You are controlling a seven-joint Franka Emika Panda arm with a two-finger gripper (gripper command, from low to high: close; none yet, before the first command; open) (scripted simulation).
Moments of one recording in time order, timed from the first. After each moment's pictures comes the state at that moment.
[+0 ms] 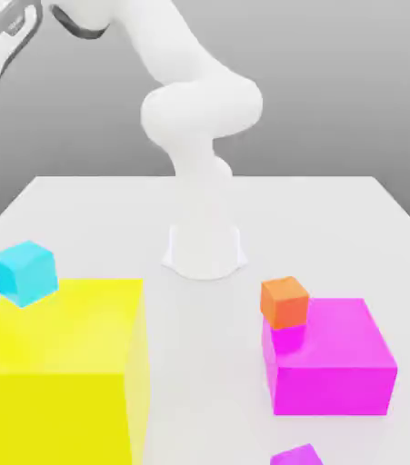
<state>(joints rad) 0.74 -0.87 -1.61 -2.20 -1.11 2.24 -2.20</state>
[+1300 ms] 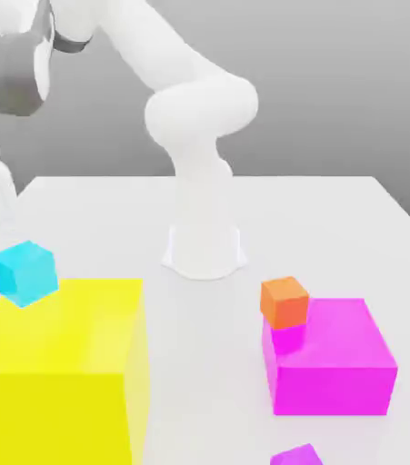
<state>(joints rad) 0.81 -0.95 -1.34 -2.30 -1.01 1.88 -2.69</state>
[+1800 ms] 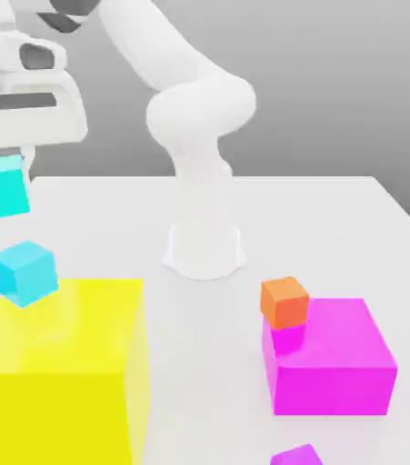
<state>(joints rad) 0.93 -0.89 -1.20 -2.31 -0.84 1.79 -2.55</state>
